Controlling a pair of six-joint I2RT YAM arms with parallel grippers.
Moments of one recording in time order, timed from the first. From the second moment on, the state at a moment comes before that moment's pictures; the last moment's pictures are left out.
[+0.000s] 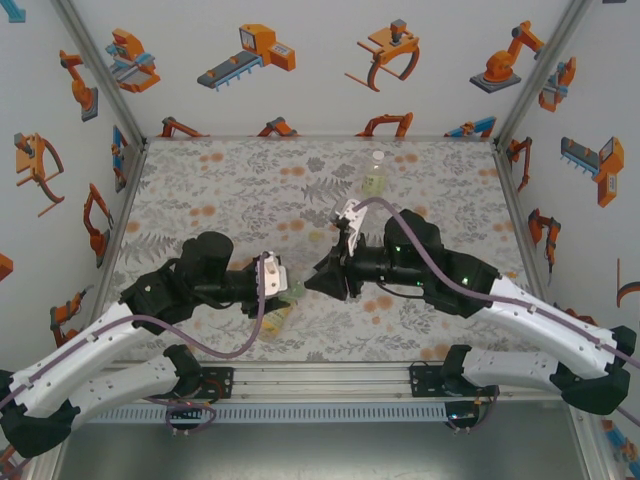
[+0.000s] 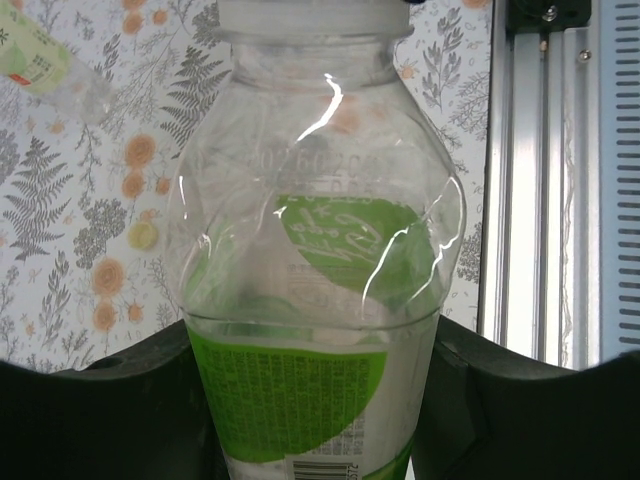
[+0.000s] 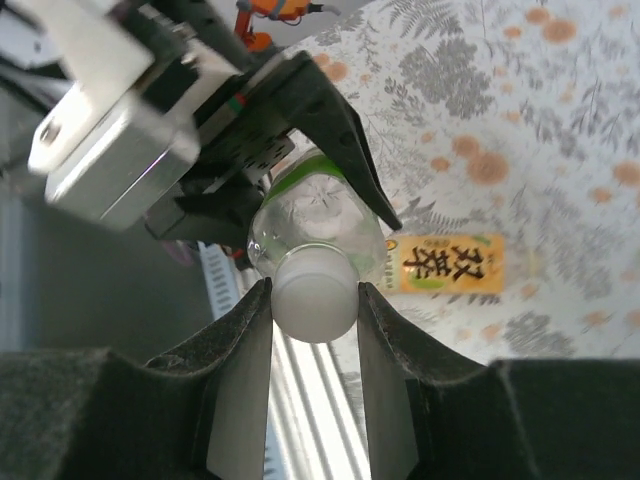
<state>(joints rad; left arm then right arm) -0.93 0.81 0.89 -0.59 0.37 0.51 1.08 1.03 1.15 -0.40 -0.23 0.31</state>
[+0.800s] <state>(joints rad) -0.93 0.83 0.88 -0.58 0.23 0.51 1.06 1.08 1.16 -0.48 -0.05 1.01</state>
